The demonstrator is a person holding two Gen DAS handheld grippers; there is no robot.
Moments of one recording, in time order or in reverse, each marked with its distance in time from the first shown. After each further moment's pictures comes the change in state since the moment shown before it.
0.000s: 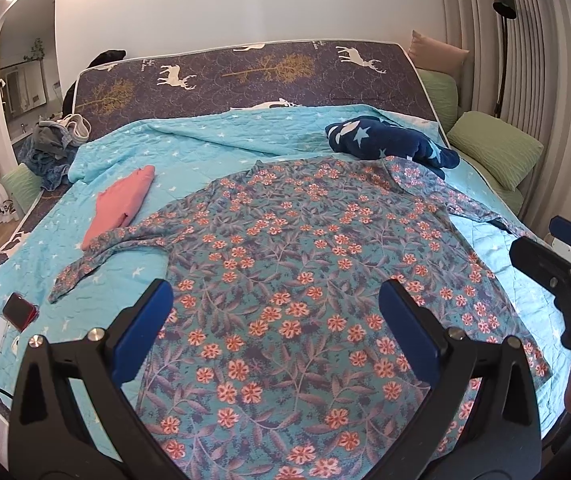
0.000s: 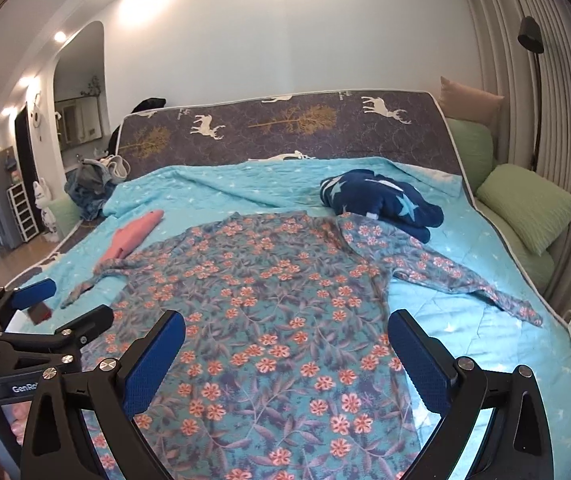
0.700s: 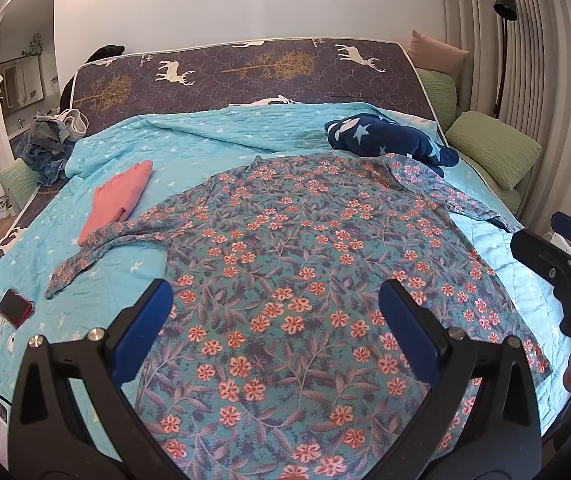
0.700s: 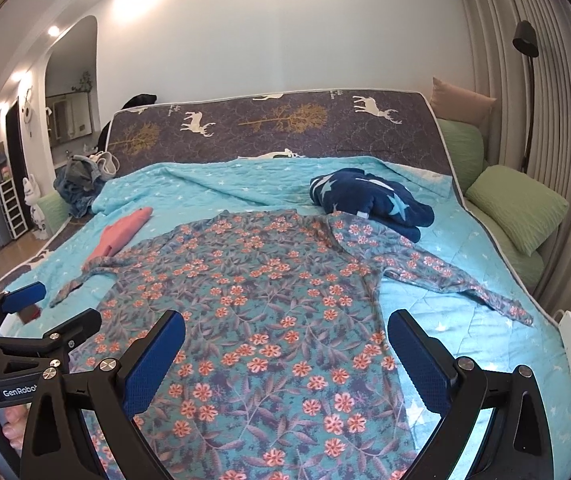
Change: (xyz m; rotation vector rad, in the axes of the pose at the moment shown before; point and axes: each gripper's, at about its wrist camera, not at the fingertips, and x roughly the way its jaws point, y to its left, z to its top) left arm 0.002 0.005 -0.004 -0.013 0.012 -0.012; right arm 0.004 0.003 -0.001 -0.007 0.000 -0.041
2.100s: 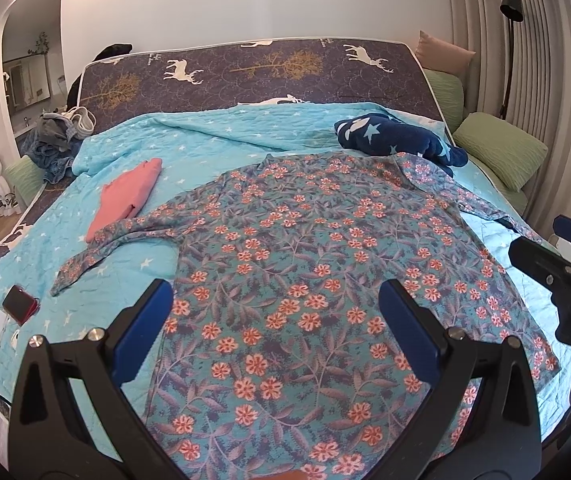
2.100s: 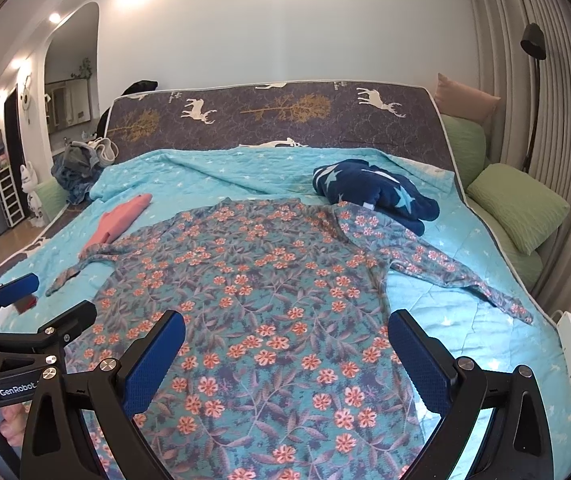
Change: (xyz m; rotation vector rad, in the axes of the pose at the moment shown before) left arm 0.004 0.015 -0.010 -0.010 -0.008 0.017; right arm 0.007 0.014 -0.001 -0.021 0.045 -0.009
